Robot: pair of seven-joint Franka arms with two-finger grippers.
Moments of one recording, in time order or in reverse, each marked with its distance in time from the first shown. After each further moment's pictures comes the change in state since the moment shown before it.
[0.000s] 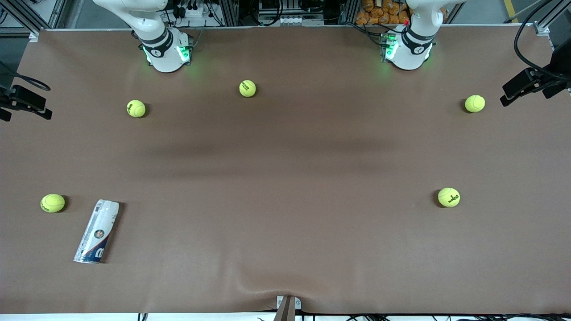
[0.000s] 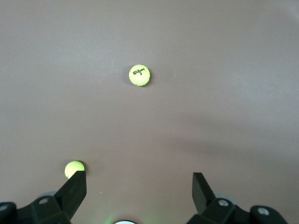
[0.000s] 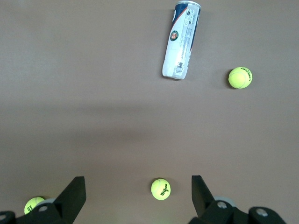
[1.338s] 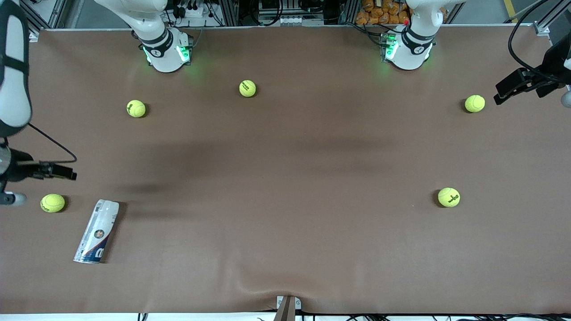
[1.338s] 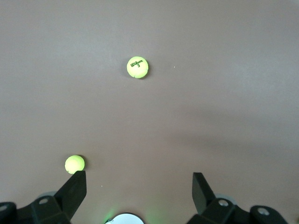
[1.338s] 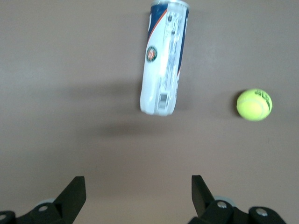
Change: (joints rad) left arm -0.004 0.005 -0.012 0.000 0.000 -0.037 0.001; right arm -0.077 0.350 0.004 -0.007 0.000 0.334 0.002
